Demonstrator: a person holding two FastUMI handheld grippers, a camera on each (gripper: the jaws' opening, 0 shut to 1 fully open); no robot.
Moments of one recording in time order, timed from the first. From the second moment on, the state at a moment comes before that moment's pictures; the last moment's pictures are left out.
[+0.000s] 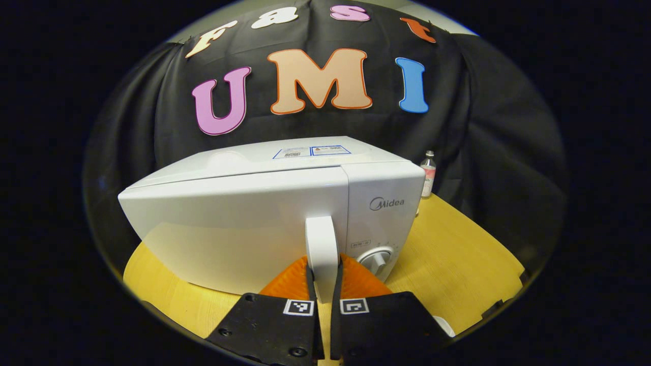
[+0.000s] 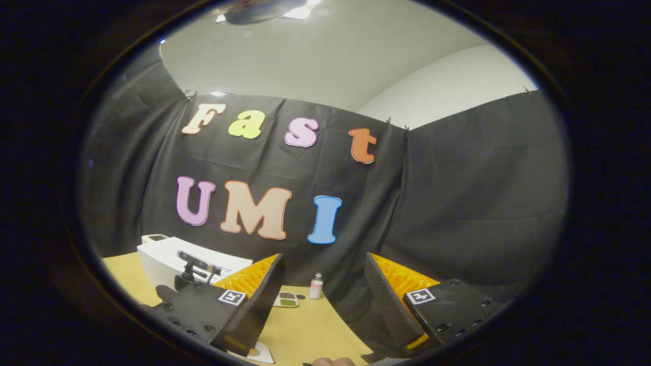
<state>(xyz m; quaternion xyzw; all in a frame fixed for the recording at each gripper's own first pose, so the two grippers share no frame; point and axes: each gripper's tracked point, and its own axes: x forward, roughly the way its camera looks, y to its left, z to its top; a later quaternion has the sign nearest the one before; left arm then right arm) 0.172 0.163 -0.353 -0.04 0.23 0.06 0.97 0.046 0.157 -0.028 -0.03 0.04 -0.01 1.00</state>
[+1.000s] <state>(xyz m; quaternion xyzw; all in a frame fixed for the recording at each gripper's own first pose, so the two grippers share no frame) 0.051 0.167 -0.345 -0.06 0.25 0.02 0.97 0.042 0.178 -0.035 -0.01 0.04 0.04 1.00</state>
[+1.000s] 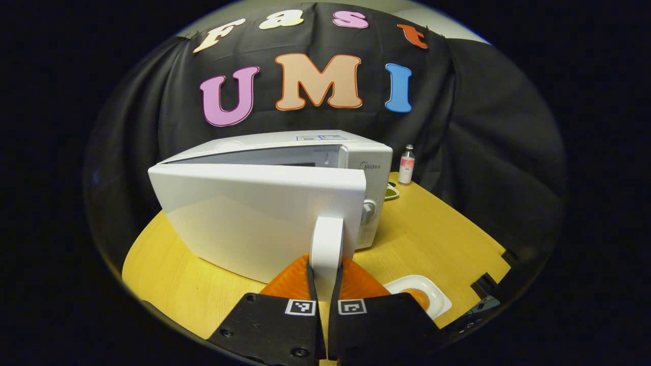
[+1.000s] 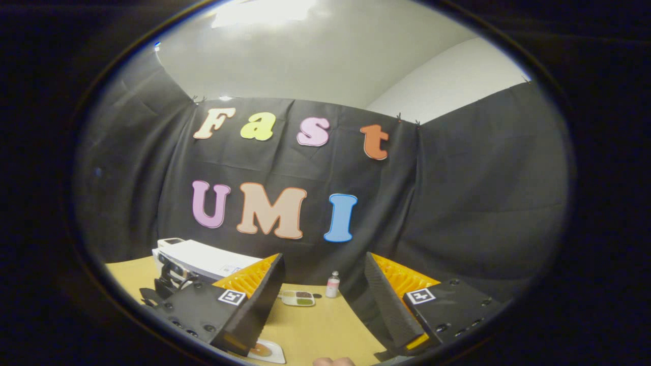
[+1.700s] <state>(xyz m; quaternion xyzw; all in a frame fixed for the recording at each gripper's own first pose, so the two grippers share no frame) -0.109 0.283 -0.345 -0.03 0.26 0.14 0.96 0.048 0.274 -0.084 0.01 0.05 0.10 0.99</state>
